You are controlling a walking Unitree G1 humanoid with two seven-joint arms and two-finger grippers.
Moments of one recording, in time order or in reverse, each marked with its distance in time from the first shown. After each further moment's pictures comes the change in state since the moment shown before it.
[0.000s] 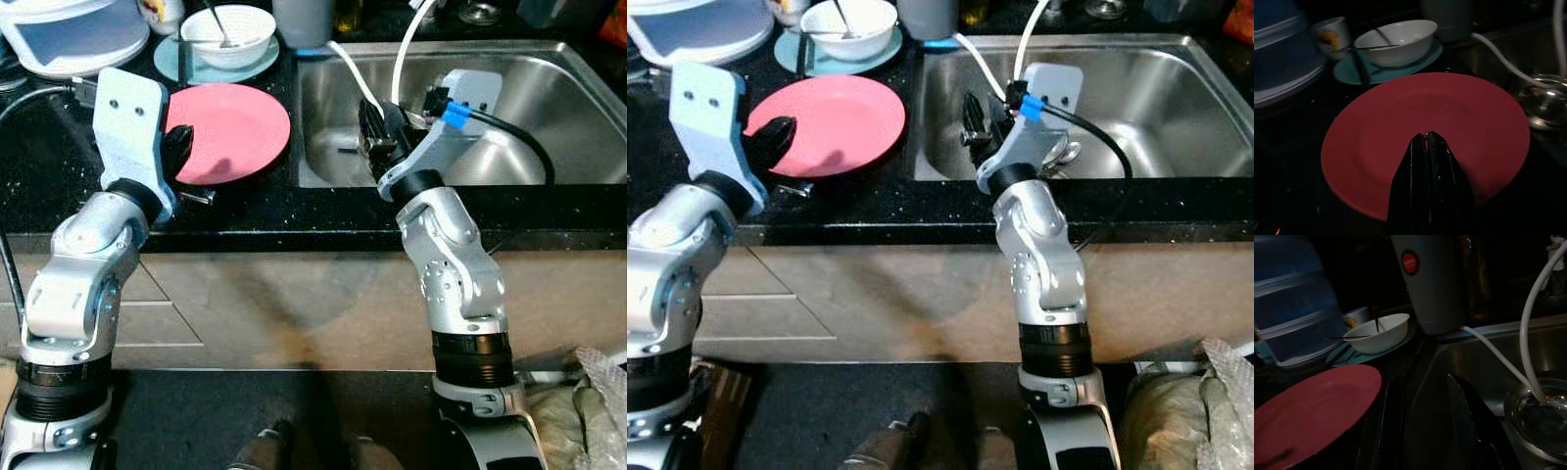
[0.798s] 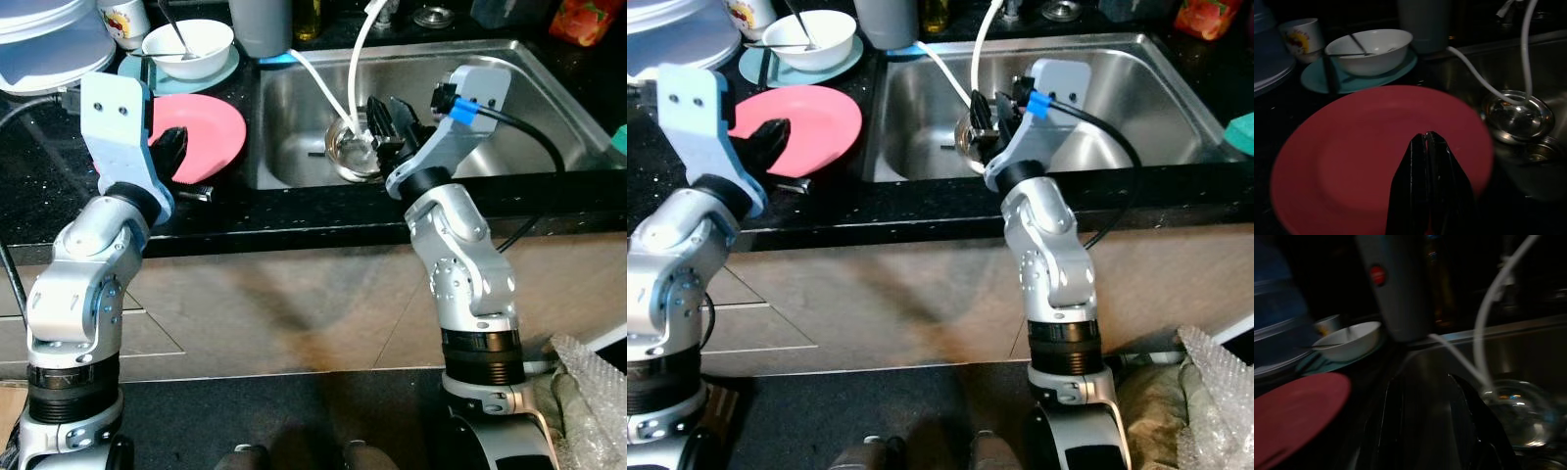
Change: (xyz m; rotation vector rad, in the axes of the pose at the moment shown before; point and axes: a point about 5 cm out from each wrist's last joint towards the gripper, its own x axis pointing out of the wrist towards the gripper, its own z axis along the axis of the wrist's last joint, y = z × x) left arm 0.000 0.000 0.001 -0.071 -0.003 0.015; right arm 0.000 -0.002 0.001 -0.001 -0.003 -0.006
